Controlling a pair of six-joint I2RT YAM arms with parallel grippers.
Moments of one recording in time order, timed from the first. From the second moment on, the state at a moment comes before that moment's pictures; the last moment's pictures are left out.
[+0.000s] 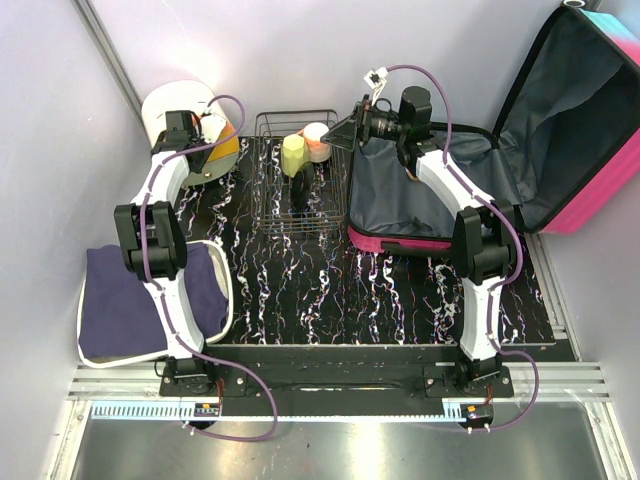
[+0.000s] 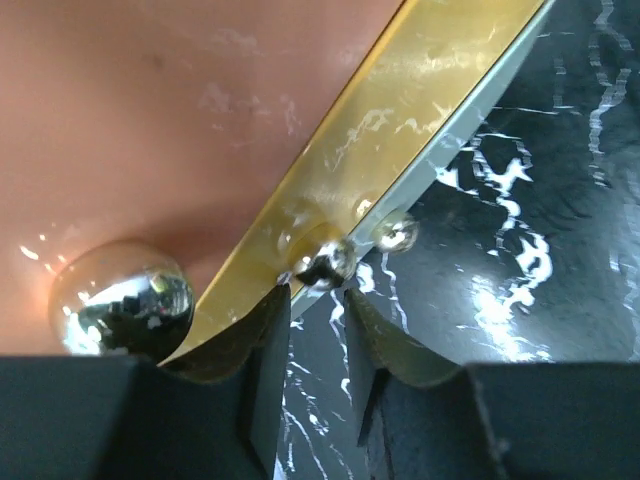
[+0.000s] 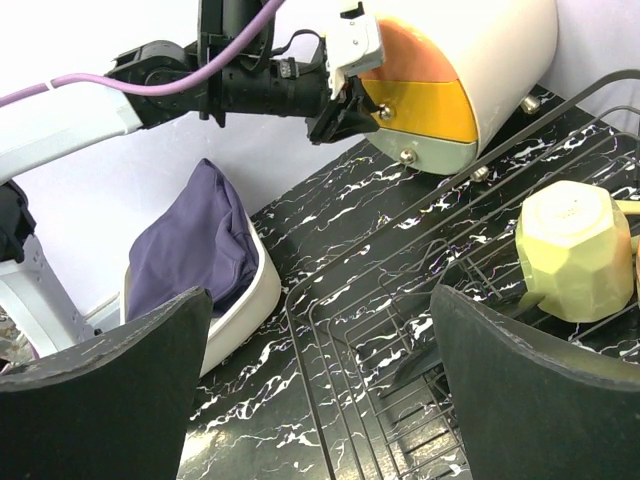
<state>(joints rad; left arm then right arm) 0.10 2.08 1.82 -0.49 0.01 0.65 0.30 2.13 1.89 0.29 -1.02 0.55</state>
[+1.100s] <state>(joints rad) 0.24 1.69 1.12 -0.01 0.17 -0.67 0.30 2.10 1.89 0.10 -0.98 0.42</state>
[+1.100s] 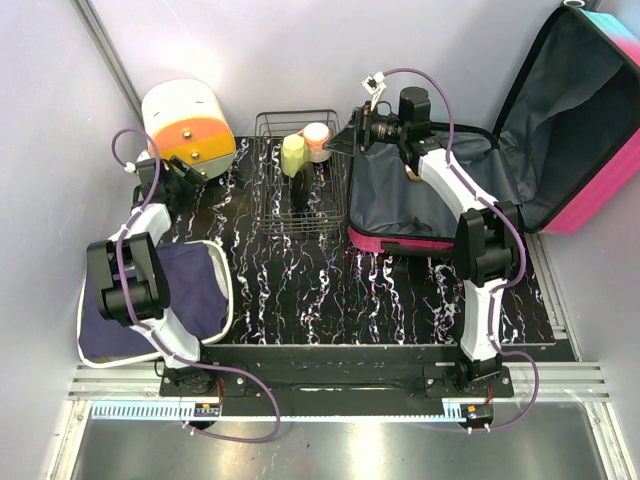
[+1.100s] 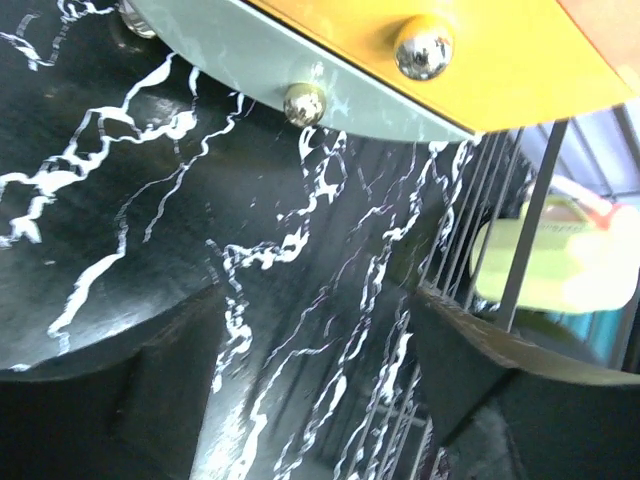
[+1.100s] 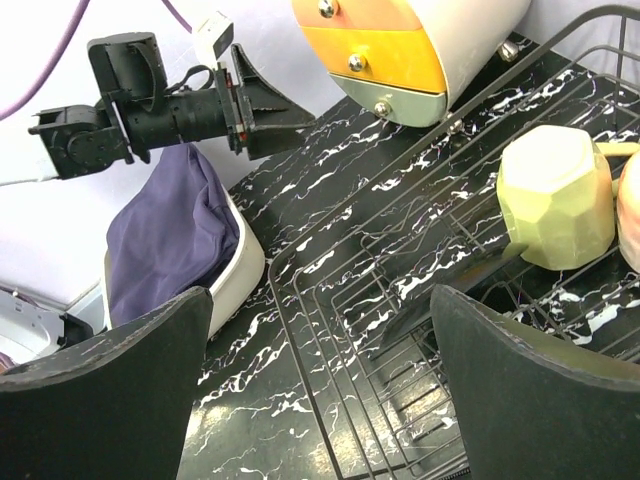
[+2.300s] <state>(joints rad) 0.24 2.18 1.36 0.39 0.16 -0.88 0.29 2.24 2.33 -0.51 -0.90 0.21</state>
